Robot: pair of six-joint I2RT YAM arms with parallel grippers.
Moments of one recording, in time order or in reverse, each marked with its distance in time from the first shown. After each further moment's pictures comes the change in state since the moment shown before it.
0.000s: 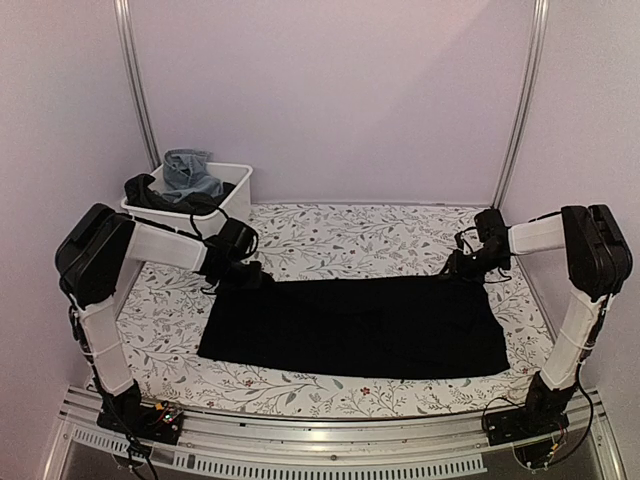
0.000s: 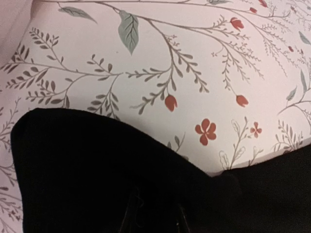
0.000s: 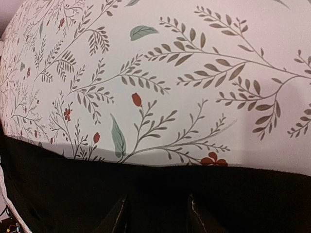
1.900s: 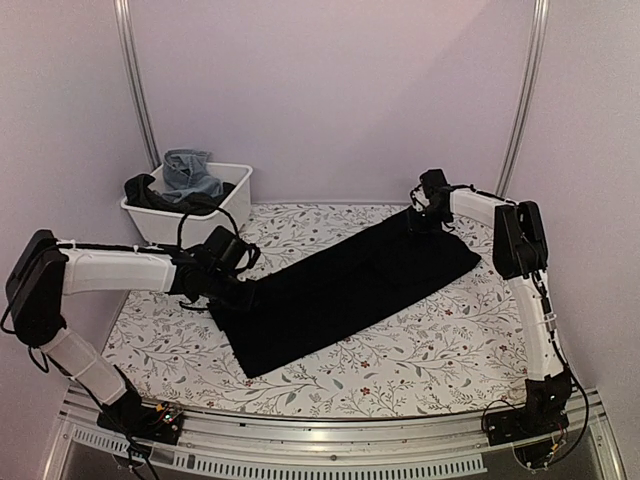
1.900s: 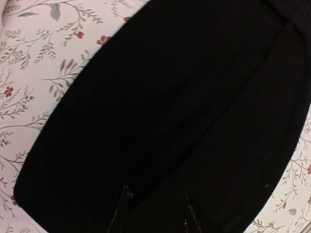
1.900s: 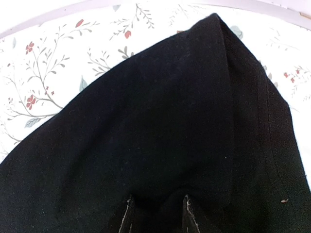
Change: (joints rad) left arm -0.137 -0.346 -0.150 -0.177 0.048 0.100; right arm 0.129 0.668 1.093 -0.307 0.267 -0.120
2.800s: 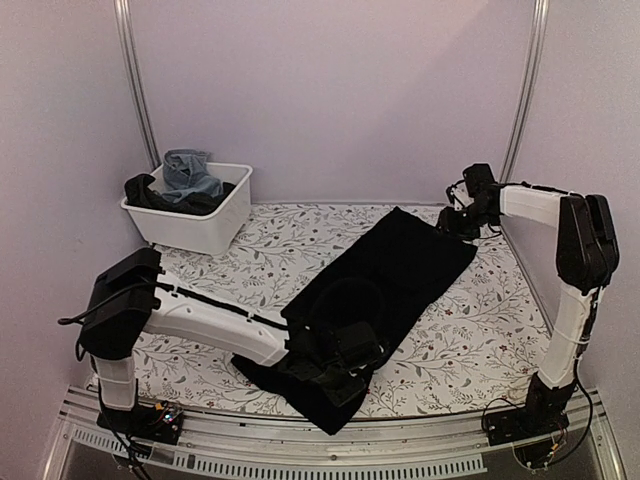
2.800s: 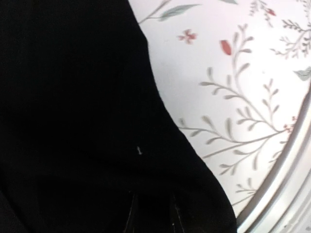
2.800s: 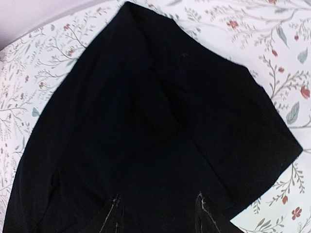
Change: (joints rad) left arm -0.693 0.460 0.408 -0.128 -0.050 0.038; right arm -0.075 -0.583 -0.639 0.084 -0.108 0.022
